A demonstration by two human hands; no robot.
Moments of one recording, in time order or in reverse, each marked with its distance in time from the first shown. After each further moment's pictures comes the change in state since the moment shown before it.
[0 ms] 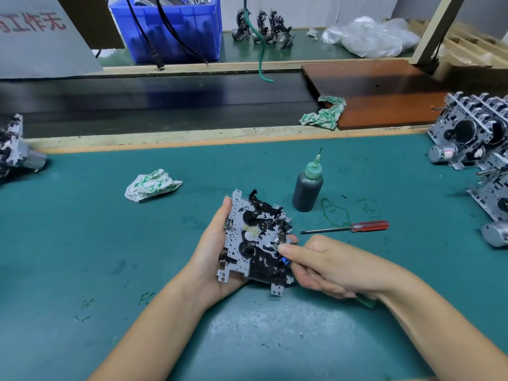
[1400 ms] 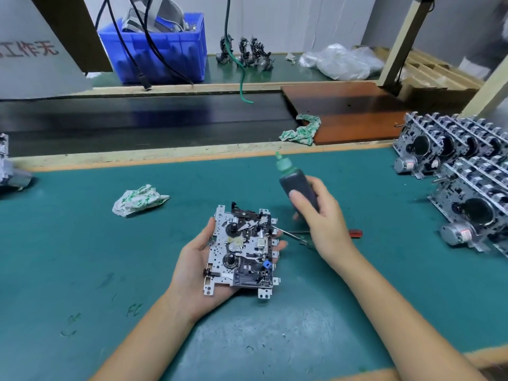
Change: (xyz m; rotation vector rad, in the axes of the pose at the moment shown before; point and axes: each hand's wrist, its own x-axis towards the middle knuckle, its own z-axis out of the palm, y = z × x) left_hand -0.006 -0.007 -0.004 -0.313 -0.331 -0.040; right_hand 0.025 0.008 -0.021 0.163 0.858 -0.508
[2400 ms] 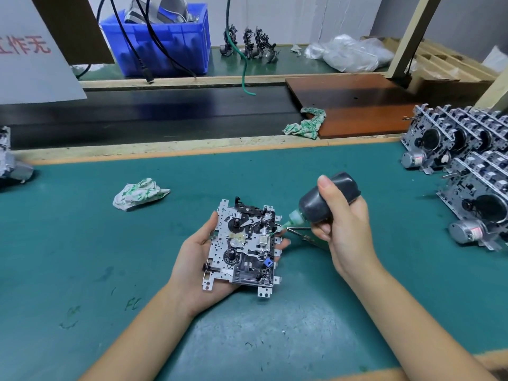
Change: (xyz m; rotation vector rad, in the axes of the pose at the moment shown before) left_hand 0.003 0.000 -0.002 0.079 -0.006 0.022; right_hand -0.013 -0.018 -0.003 0.526 0.210 0.203
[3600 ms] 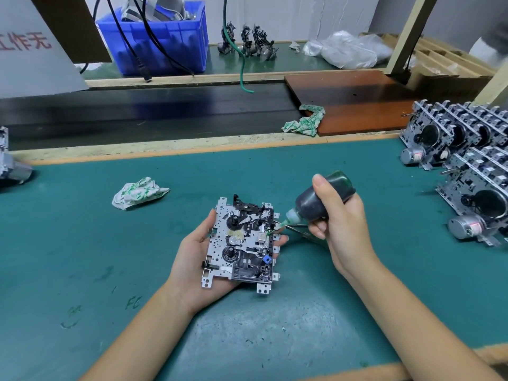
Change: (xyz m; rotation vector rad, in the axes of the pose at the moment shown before) left_hand -0.001 0.001 -0.001 -0.027 0.031 -0.019; right_hand 0.000 0.000 0.001 -0.055 -0.030 0.015
